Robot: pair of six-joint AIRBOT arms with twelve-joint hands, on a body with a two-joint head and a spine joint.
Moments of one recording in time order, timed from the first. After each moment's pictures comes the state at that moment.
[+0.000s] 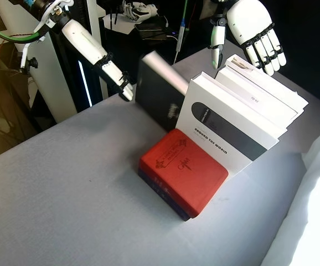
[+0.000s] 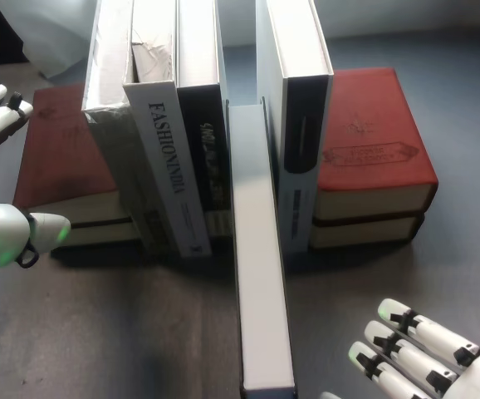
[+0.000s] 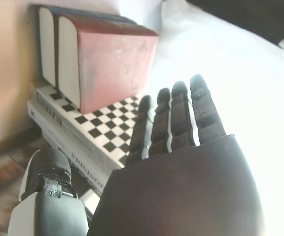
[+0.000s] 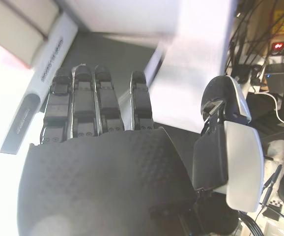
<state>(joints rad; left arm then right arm) 0.11 -0.49 0.46 1.53 0.72 -0.26 -0.57 -1.04 0.04 1.26 1.27 -2.86</state>
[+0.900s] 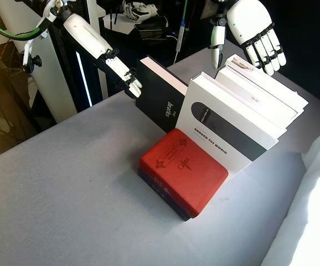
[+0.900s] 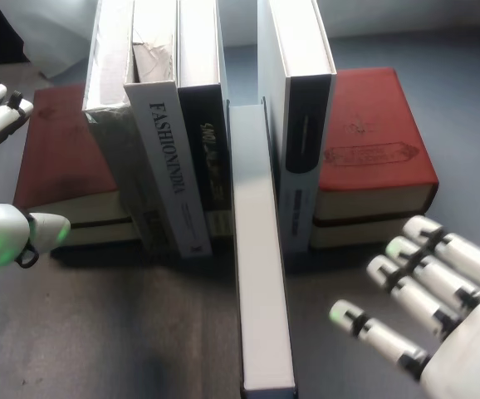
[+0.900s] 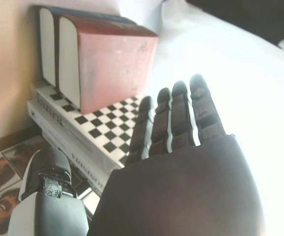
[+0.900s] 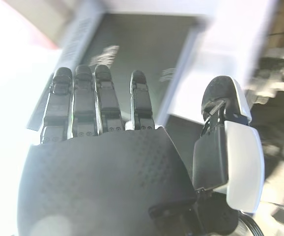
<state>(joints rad) 0.11 -0.49 0.46 1.53 0.72 -0.26 -0.44 -0.98 0.04 1.28 1.38 -2.85</state>
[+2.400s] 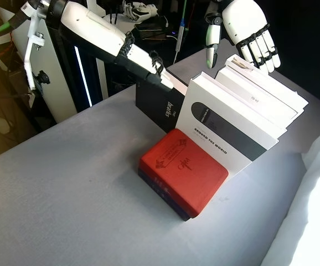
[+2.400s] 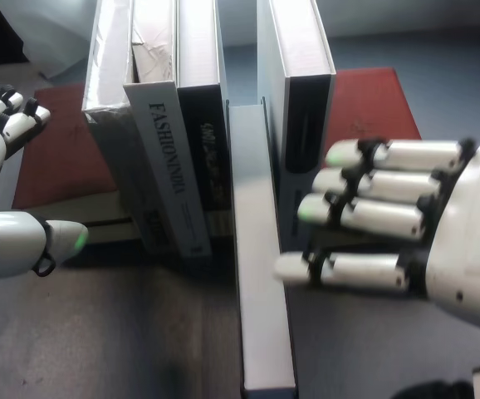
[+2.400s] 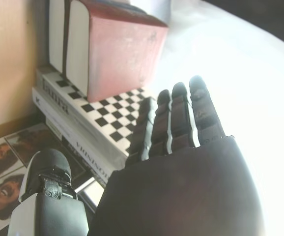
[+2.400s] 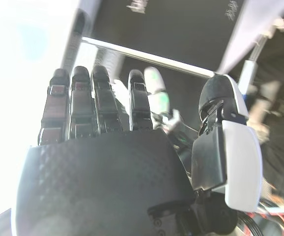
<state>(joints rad) 0.11 -0.49 0.43 1.53 0.71 -0.31 -0.05 -0.47 0.28 1.22 0.07 -2.64</state>
